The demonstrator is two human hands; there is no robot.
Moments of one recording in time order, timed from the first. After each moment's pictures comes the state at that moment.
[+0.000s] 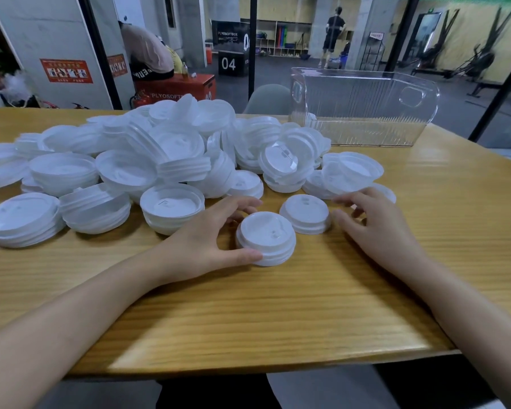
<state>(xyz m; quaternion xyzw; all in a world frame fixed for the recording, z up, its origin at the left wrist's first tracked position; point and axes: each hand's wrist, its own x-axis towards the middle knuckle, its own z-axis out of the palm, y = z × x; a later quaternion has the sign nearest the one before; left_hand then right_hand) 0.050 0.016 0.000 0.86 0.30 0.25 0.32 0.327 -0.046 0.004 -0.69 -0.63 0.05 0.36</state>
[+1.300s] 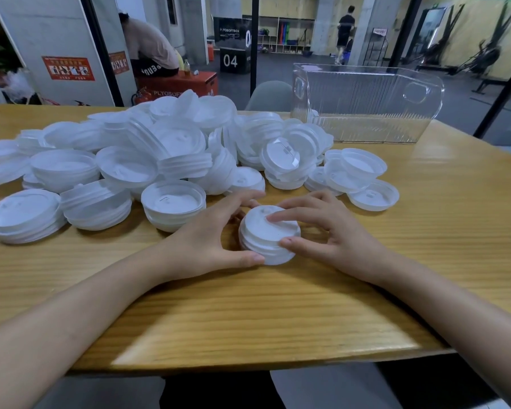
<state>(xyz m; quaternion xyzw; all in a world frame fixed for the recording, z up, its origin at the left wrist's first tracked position) 0.052 0.016 -0.001 0.88 0.28 0.25 0.30 0.292 -0.041 -0.003 -0.49 -0.81 0.10 0.32</state>
